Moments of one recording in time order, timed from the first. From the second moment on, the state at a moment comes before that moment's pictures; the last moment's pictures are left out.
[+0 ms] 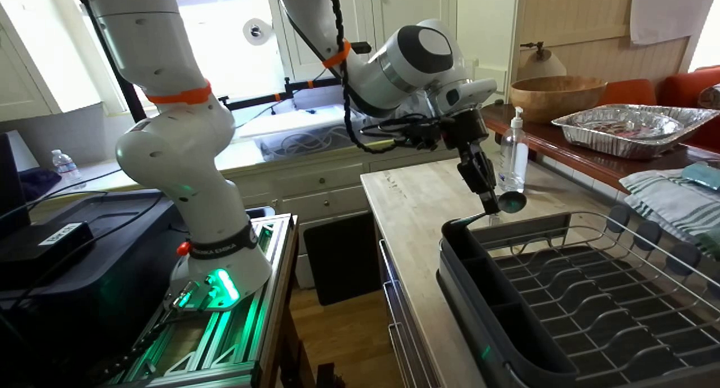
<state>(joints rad) -0.08 0.00 0.03 -2.39 -0.97 2.38 1.28</state>
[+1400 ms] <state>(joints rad) 0.02 0.08 0.04 -2.35 -1.03 2.23 1.32</state>
